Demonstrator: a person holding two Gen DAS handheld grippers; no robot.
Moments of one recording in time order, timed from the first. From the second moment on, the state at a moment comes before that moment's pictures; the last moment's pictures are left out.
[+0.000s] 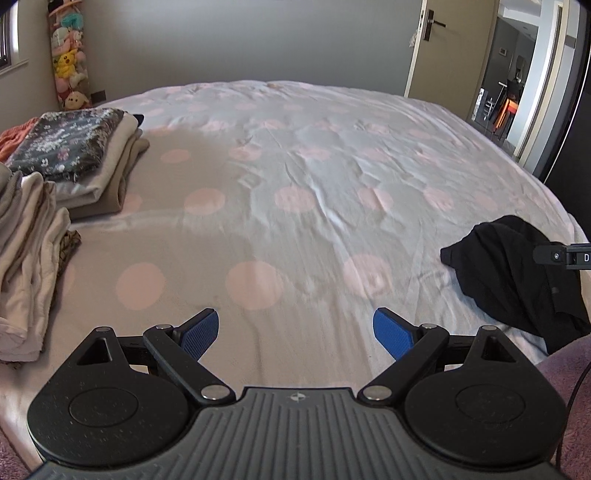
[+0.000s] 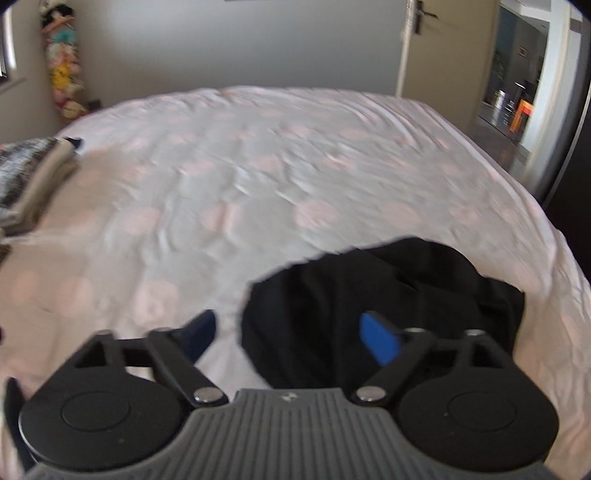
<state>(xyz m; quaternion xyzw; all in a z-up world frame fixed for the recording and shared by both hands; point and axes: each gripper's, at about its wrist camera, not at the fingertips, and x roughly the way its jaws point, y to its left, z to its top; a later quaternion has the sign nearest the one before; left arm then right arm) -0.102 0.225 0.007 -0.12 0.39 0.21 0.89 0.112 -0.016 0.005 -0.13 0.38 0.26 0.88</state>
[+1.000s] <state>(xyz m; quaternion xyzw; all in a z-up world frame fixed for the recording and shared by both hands) -0.087 0.255 -0.036 -0.16 0.44 0.24 0.85 0.148 0.019 -0.054 -0.14 0.45 0.26 0.84</state>
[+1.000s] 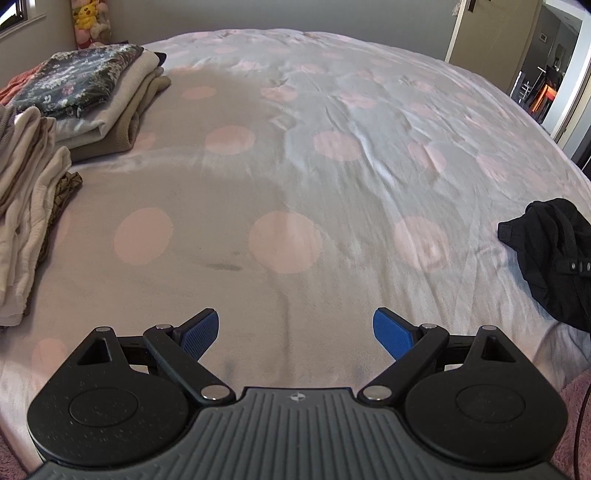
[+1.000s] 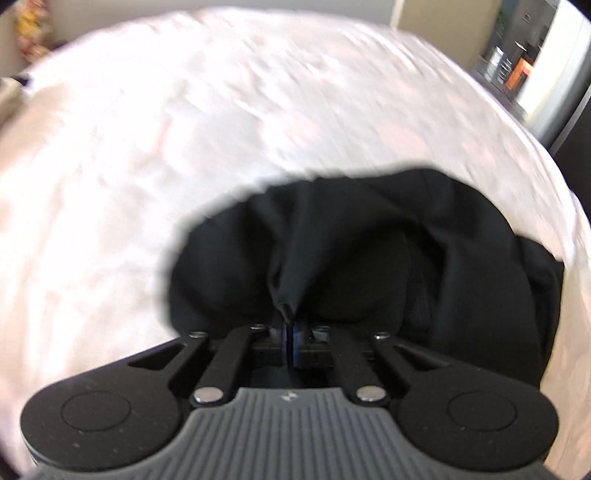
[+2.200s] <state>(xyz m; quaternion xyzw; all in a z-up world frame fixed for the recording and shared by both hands) -0.143 0.297 -0.025 -0.18 0.41 0.29 0.84 0.039 0.086 -0.050 -0.09 0.41 0.38 0.82</state>
